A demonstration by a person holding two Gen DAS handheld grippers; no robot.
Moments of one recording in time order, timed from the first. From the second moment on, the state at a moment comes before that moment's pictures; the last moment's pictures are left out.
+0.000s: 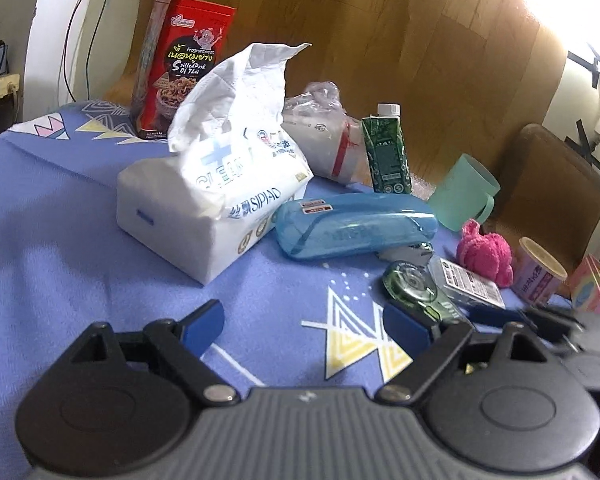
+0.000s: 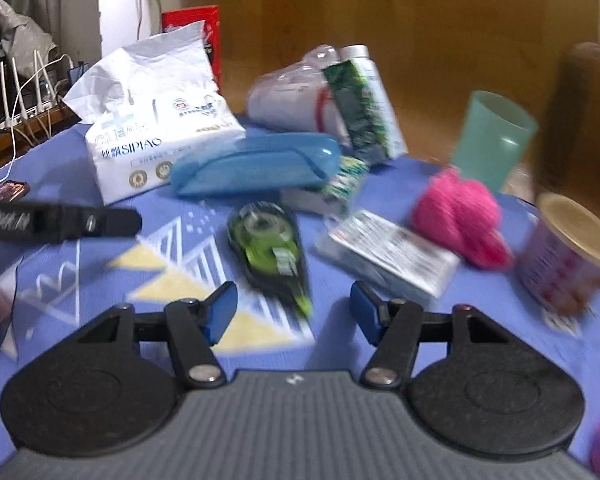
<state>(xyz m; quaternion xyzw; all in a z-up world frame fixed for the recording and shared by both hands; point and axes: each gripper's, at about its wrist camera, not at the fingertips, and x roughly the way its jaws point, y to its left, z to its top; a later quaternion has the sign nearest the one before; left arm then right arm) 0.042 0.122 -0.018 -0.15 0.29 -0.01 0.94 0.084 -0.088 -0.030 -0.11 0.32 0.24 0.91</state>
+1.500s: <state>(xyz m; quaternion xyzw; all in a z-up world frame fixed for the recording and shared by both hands) 0.034 -0.056 0.003 -0.13 0.44 -0.32 0.83 -0.060 -0.221 -0.013 0.11 0.26 0.19 0.94</state>
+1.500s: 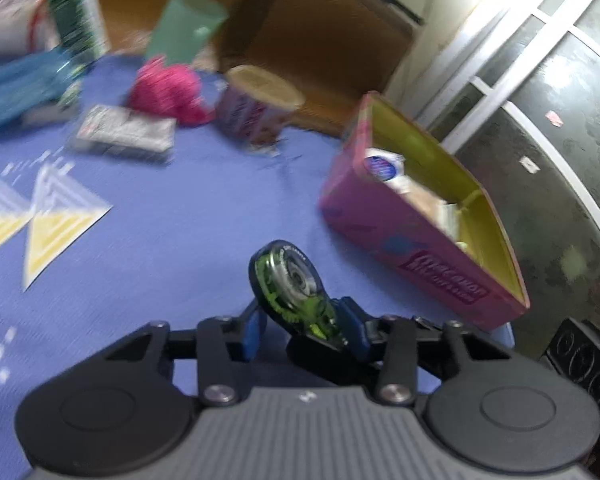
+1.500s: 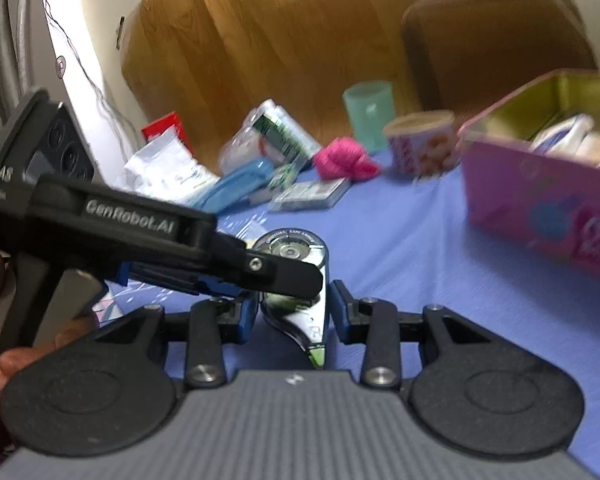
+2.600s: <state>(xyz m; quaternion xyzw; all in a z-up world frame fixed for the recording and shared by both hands) 0.024 -0.181 0.041 0.01 0.31 -0.35 0.88 -0.092 -0.330 0.003 0.01 0.11 -0.11 0.99</state>
